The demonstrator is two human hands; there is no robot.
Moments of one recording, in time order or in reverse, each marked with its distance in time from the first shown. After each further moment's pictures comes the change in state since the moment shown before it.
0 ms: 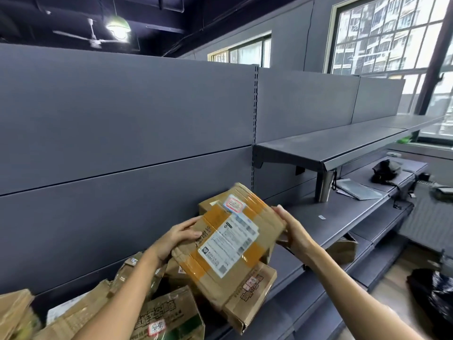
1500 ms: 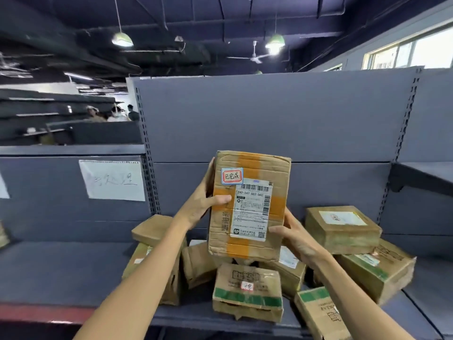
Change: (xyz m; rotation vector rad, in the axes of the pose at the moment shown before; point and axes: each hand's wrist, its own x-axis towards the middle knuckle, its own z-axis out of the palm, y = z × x) left_hand -0.203 0.090 0.000 0.226 0.723 0.303; right_hand -0.032 -0.039 0.180 0.034 -0.828 -0.217
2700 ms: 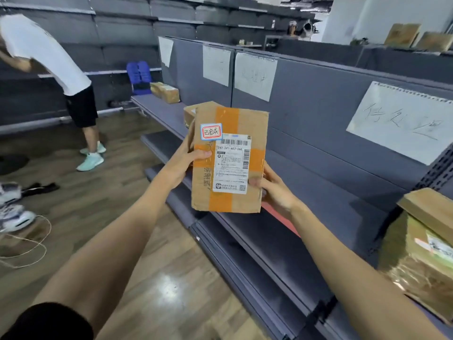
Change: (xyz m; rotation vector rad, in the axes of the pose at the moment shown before) left_hand -0.488 -0.044 -0.520 0.095 0.913 -0.284; right_hand 0.151 0.094 0.700 0.061 -0.878 0.105
